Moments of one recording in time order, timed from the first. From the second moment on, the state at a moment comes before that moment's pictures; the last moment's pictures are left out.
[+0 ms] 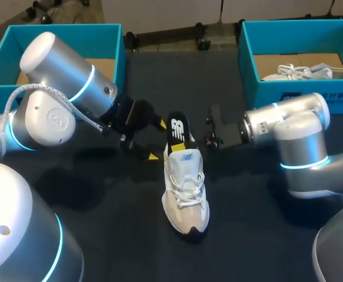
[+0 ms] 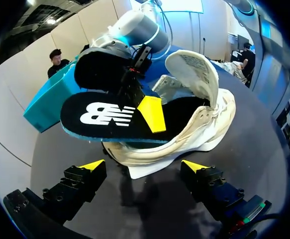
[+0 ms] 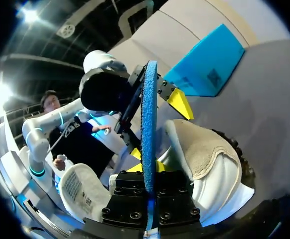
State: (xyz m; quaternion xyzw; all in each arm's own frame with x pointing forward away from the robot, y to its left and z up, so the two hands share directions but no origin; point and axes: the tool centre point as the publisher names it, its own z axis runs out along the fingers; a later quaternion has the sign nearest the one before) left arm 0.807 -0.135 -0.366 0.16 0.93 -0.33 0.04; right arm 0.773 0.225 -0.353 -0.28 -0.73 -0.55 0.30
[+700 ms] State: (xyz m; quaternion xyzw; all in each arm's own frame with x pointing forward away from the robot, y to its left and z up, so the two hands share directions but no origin) left arm 0.805 -0.135 -0.368 0.16 0.93 -0.33 0.04; right arm 0.785 0.224 -0.330 -0.28 -0.75 -0.55 0.25
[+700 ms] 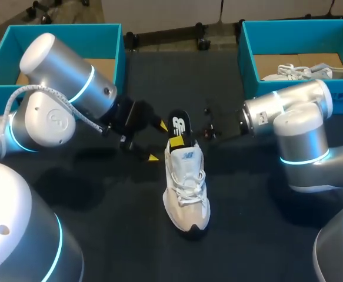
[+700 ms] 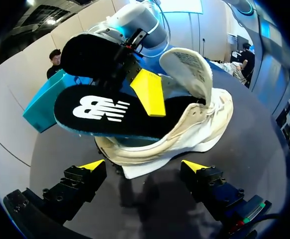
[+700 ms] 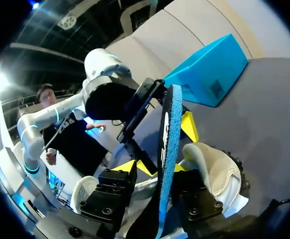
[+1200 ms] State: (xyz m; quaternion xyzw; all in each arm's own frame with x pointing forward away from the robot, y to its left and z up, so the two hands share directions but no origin) left arm 0.799 -0.132 -0.368 0.15 0.93 -0.33 0.04; right arm 0.784 0.217 -0.326 -0.28 -0.75 -0.55 0.25
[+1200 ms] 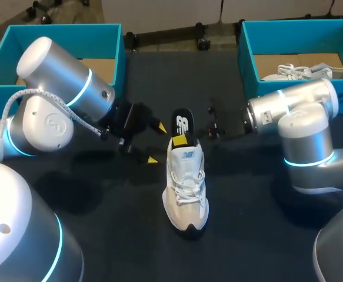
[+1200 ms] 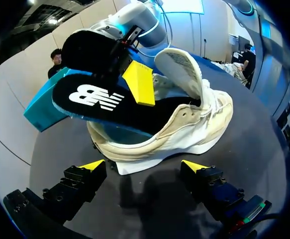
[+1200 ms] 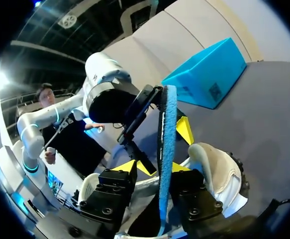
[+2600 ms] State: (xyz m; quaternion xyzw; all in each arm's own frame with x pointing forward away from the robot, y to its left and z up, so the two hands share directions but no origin) left arm 0.795 -0.133 -0.364 0.16 0.93 -0.33 0.05; right arm 0.778 0.208 -0.346 -0.30 -0.77 -0.49 0.28
